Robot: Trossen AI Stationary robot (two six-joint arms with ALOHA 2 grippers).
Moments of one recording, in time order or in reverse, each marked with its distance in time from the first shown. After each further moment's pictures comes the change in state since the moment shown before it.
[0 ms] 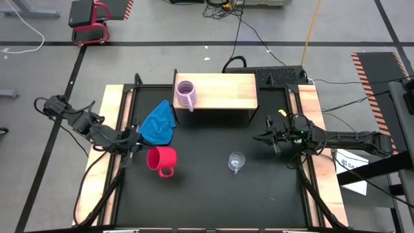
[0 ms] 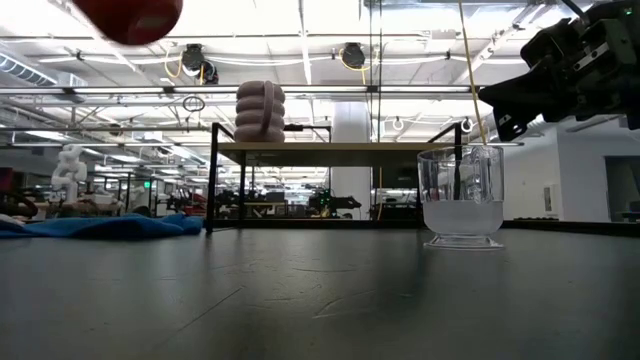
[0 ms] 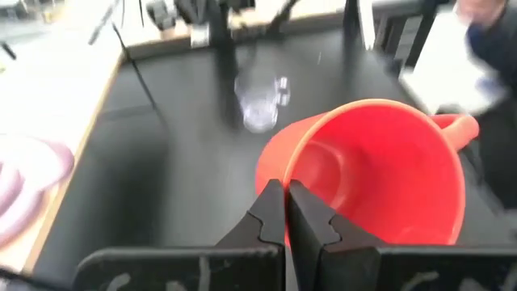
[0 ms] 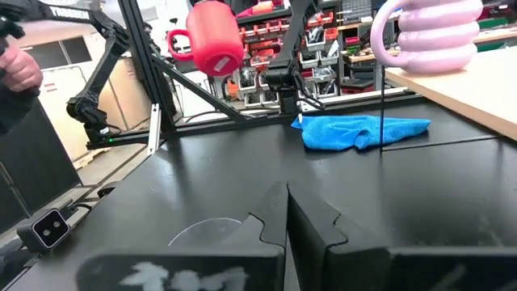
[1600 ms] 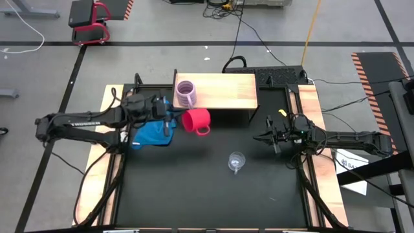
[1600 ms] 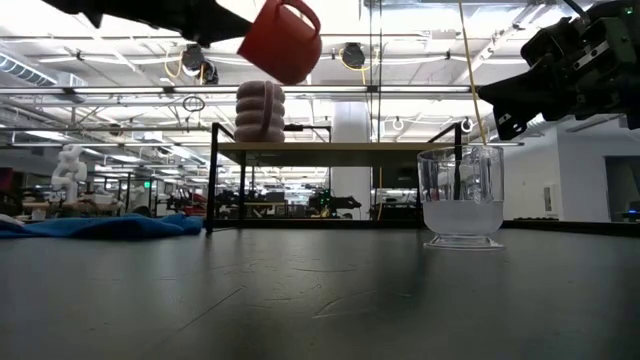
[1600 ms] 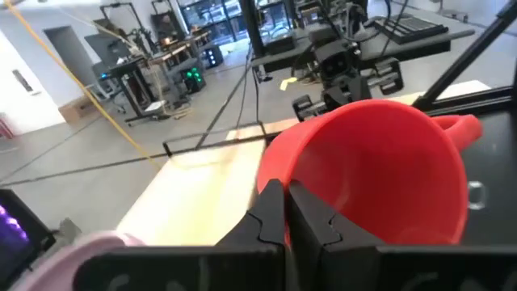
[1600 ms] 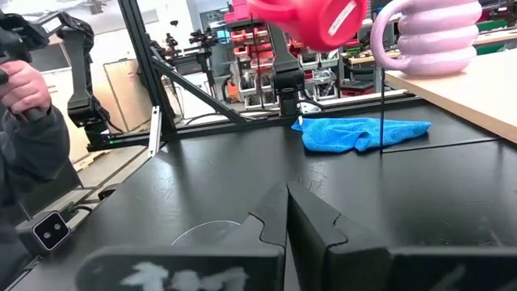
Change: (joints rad) left arm 0.726 0.238 -0.215 0.858 0.415 0.426; right arm 0.000 0.000 0.000 0.005 0.000 0.003
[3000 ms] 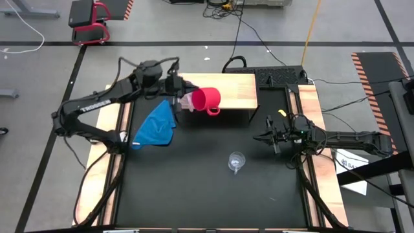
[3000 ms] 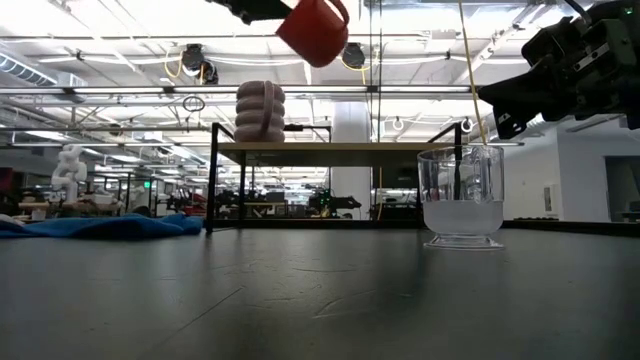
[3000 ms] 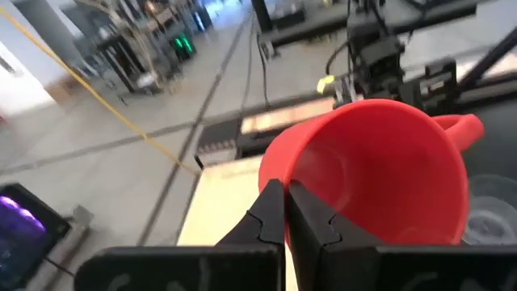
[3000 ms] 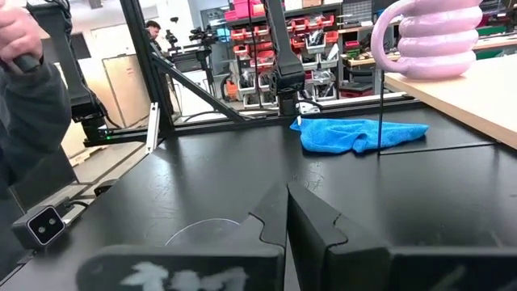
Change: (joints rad) left arm 0.210 0.329 0.594 -0.431 0.181 0.120; right arm 0.000 0.000 0.000 -0.003 0.000 -0.027
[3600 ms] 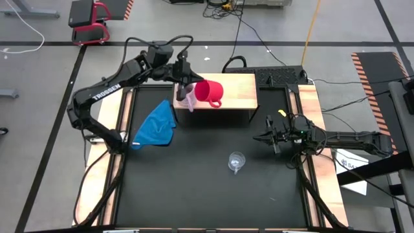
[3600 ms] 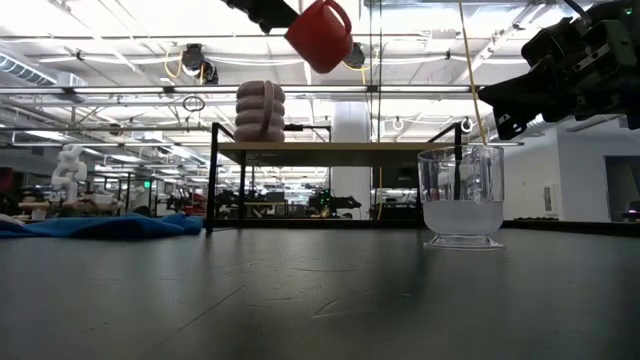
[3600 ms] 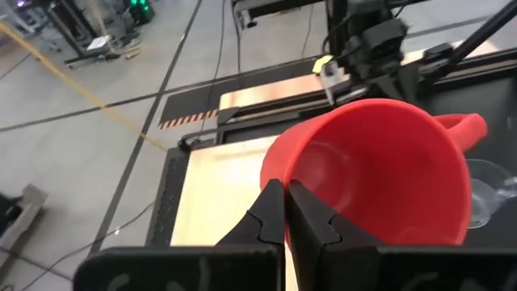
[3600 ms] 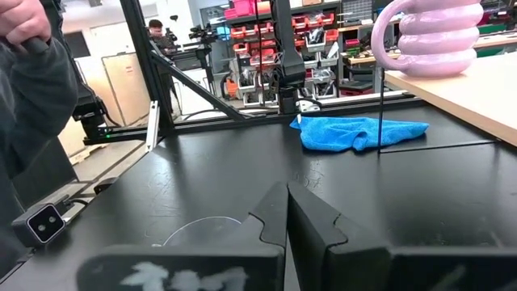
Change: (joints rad) left arm 0.129 0.218 0.338 -0.283 0.185 0.053; right arm 0.000 0.000 0.000 -0.005 0.000 -0.002
